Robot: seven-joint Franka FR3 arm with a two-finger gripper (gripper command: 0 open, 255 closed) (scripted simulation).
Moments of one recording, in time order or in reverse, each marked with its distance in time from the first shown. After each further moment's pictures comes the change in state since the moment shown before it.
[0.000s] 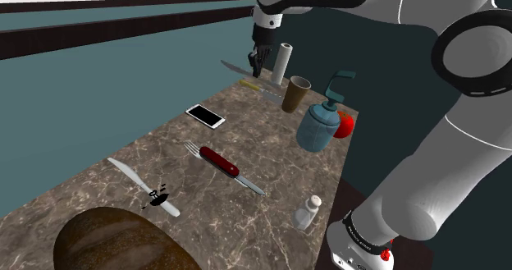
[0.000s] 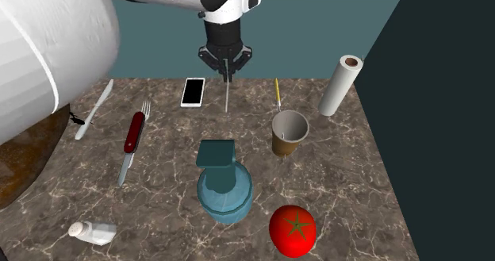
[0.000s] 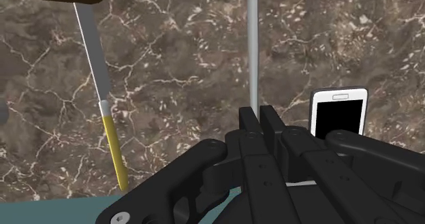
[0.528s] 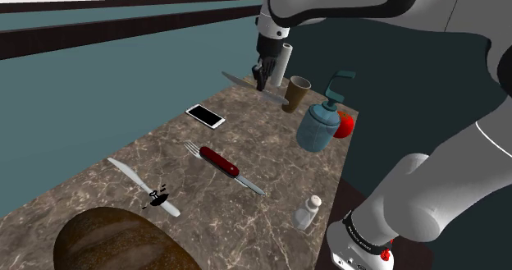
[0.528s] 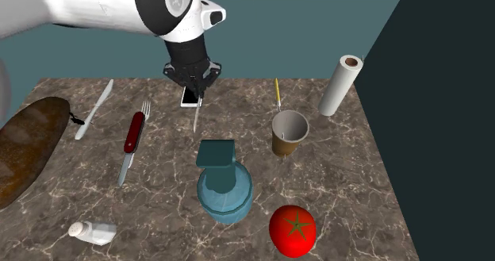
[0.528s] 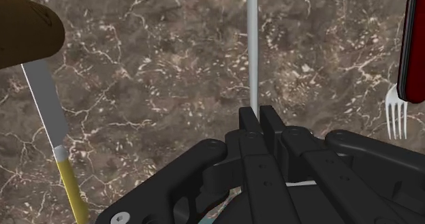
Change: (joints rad) arm 0.051 -0.225 0.051 -0.268 0.001 0.043 0.101
